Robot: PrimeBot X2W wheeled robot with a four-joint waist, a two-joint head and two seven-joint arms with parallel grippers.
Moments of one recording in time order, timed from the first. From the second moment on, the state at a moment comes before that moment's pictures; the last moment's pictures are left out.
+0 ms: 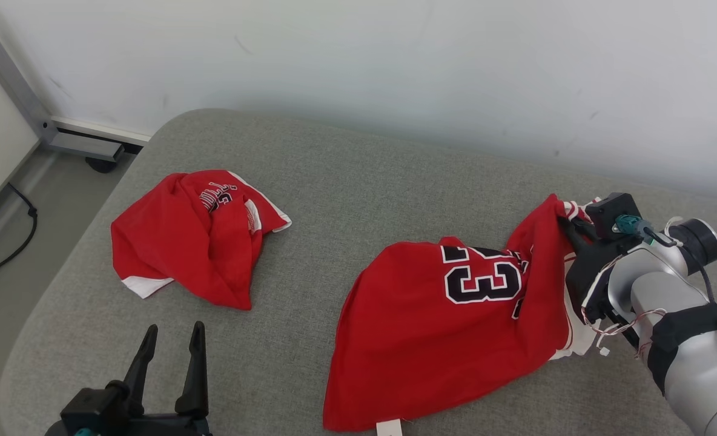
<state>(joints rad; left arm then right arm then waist) -0.05 0.06 -0.13 0.24 -0.21 -0.07 -0.26 -0.84 -0.23 0.69 1.21 0.40 0.13 -0.22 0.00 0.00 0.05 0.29</state>
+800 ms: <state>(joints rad) -0.05 0.05 -0.11 0.23 -0.20 -0.07 -0.26 -0.69 -0.30 0.56 1.09 0.48 0.13 -0.26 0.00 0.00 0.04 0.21</state>
